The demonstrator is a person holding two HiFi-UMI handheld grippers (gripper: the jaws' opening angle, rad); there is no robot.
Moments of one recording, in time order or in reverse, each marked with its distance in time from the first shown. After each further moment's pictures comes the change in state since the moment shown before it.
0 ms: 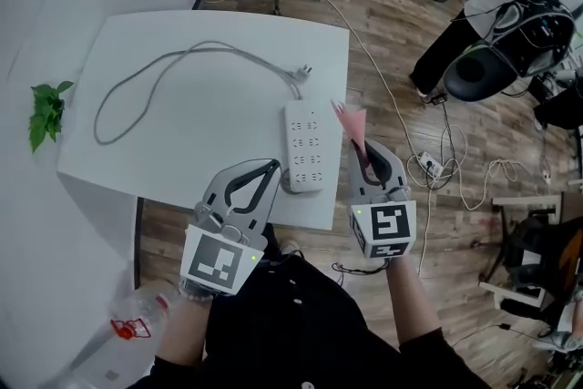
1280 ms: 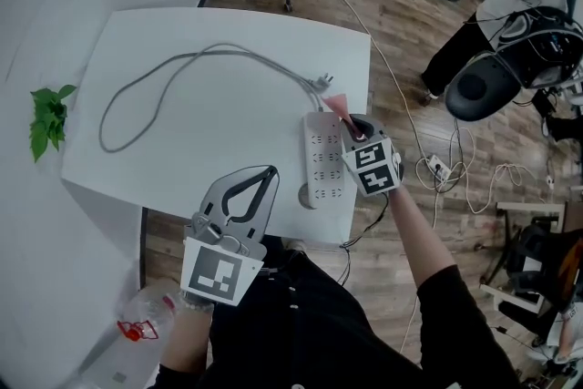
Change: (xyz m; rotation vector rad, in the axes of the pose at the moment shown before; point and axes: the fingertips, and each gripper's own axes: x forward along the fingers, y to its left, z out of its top) left arm -0.001 0.062 -0.019 -0.005 0.028 0.041; right arm 0.165 0.010 -0.091 -0.177 0.340 0.193
